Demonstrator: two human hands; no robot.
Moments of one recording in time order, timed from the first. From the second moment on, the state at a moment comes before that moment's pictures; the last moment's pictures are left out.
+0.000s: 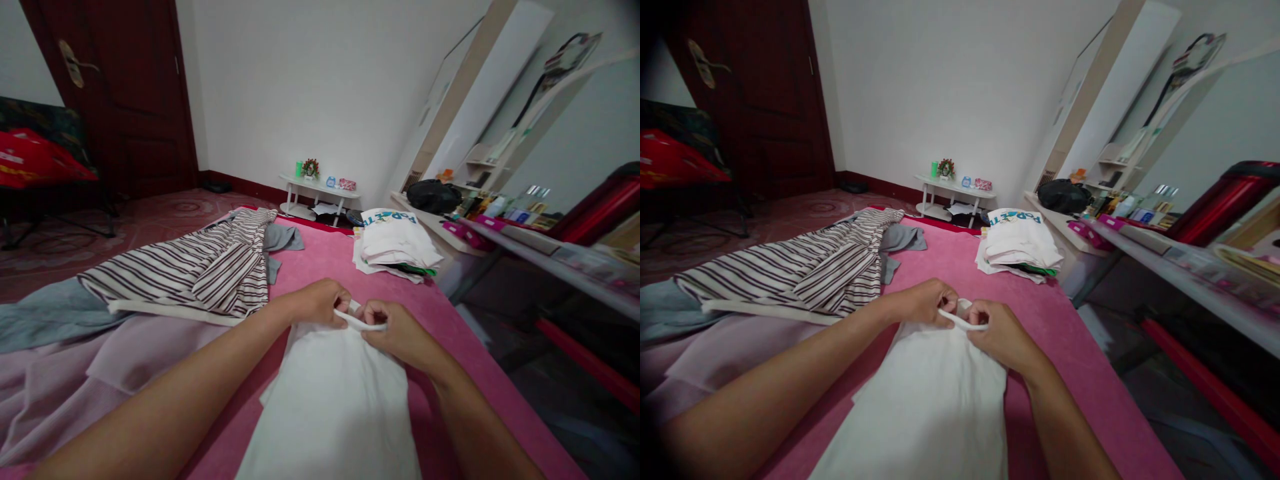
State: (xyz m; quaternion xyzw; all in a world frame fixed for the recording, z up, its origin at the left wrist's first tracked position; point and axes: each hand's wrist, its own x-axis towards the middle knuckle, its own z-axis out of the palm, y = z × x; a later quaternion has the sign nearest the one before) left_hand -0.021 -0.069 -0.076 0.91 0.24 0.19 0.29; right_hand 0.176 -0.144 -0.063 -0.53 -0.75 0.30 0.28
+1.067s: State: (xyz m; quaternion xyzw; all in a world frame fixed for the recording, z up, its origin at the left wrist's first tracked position) left_hand -0.018 -0.077 -0.074 0.83 0.24 0.30 0.41; right_hand 0.163 -0.149 -0.059 -0.59 -0.78 0.08 0.20
